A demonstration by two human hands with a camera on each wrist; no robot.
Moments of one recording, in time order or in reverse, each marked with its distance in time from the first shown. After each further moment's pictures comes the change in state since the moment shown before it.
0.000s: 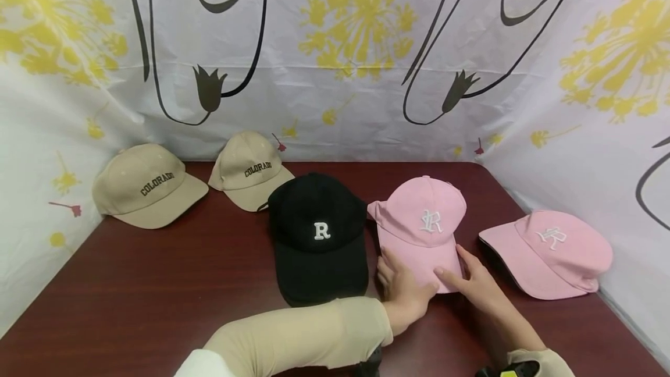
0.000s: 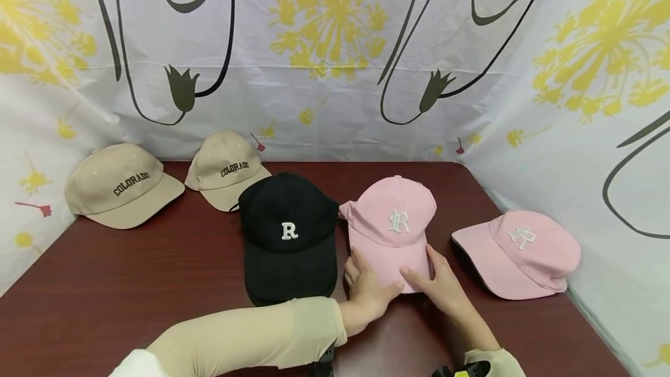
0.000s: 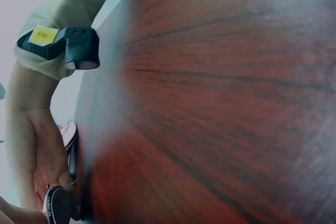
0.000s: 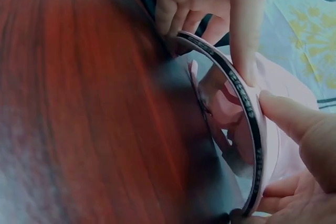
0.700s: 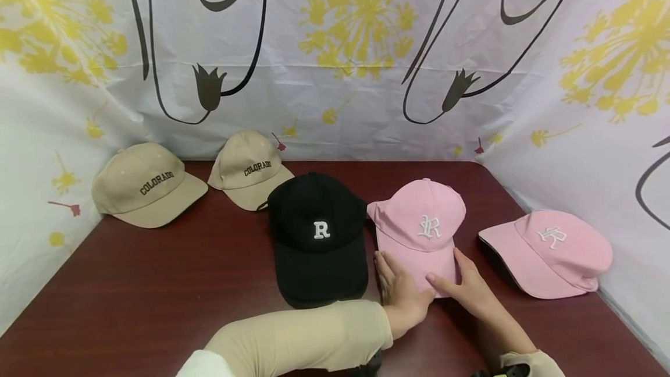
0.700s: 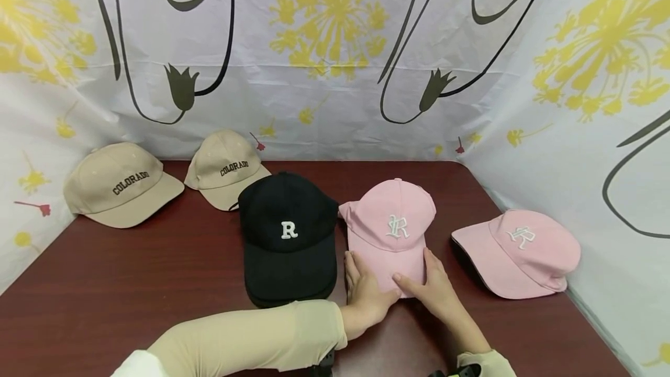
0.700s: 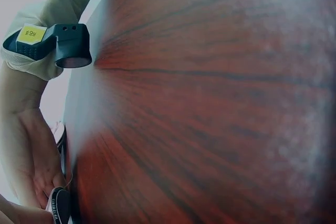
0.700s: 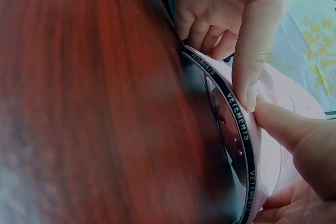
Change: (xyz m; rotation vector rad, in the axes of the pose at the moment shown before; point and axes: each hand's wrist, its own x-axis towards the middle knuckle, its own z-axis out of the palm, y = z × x) left_hand -0.003 -0.007 0.002 0.060 -0.054 0.024; right_hand -0.003 0.000 0.013 -0.077 0.031 -0.055
